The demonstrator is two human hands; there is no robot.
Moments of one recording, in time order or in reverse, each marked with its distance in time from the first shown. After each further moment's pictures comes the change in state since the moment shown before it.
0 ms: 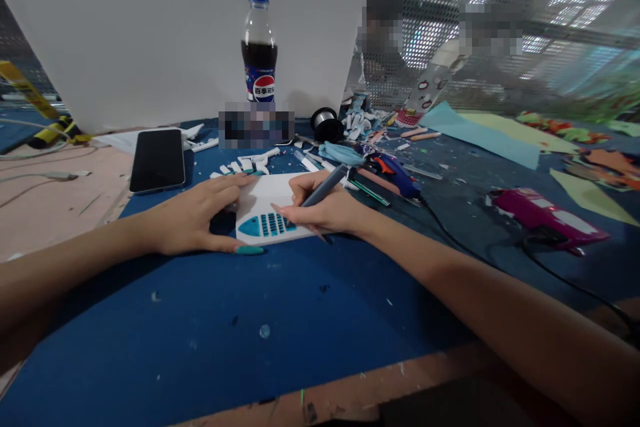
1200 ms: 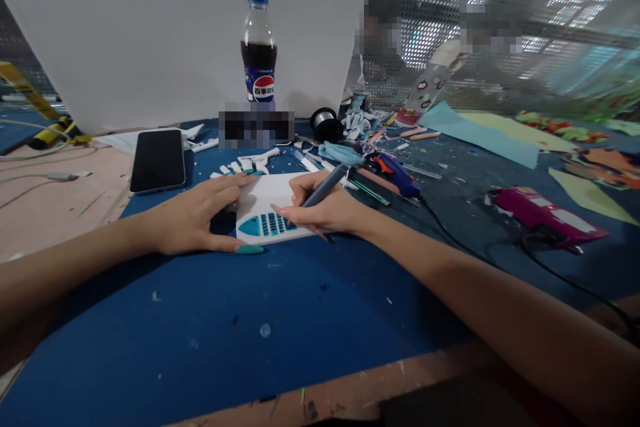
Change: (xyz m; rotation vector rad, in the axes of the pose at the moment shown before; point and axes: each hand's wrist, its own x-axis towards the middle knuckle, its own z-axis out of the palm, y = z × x) left_hand 0.000 0.000 0.000 -0.006 -0.002 -0.008; right_hand -0.001 0.001 0.000 0.057 -0.013 0.006
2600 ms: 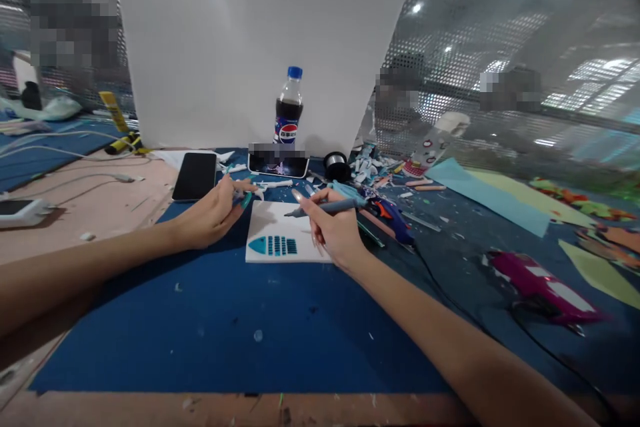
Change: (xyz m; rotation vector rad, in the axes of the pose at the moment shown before) left_hand 0.000 0.010 0.002 -0.006 0.401 -0.098; right_hand 0.005 -0.003 0.008 0.153 0.521 -0.023
